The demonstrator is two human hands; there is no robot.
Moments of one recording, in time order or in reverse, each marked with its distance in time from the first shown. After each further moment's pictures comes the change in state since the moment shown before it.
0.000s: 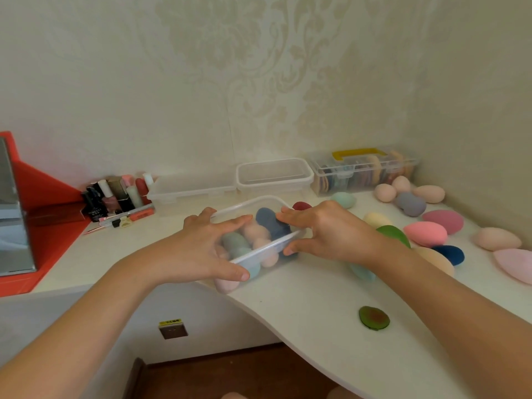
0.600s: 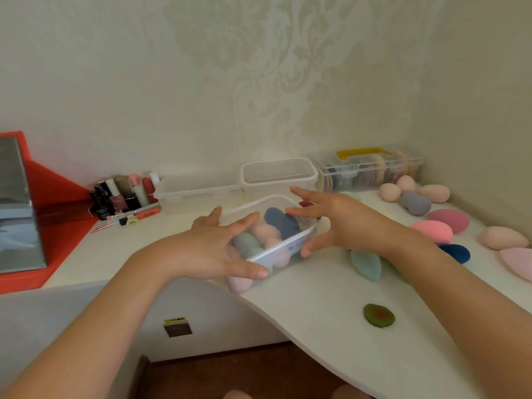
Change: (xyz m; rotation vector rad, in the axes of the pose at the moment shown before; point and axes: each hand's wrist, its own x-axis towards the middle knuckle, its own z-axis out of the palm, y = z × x) left_hand 0.002 0.007 -0.001 0.071 -0.123 -0.106; right_hand -0.002 0.015 -0.011 0.154 -0.103 0.128
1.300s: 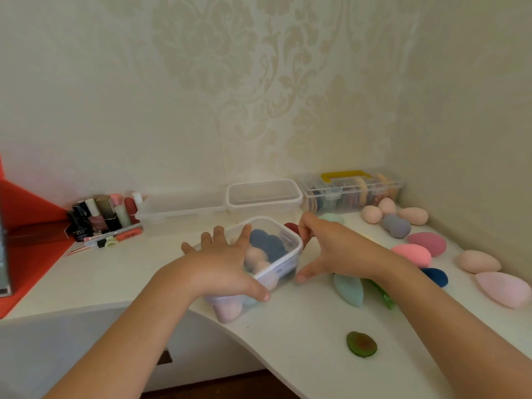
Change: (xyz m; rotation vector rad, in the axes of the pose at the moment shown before) left_hand 0.021 0.042 0.005 0.141 0.008 -0.119; right_hand -0.008 0.006 -0.005 0.094 -0.044 0.205
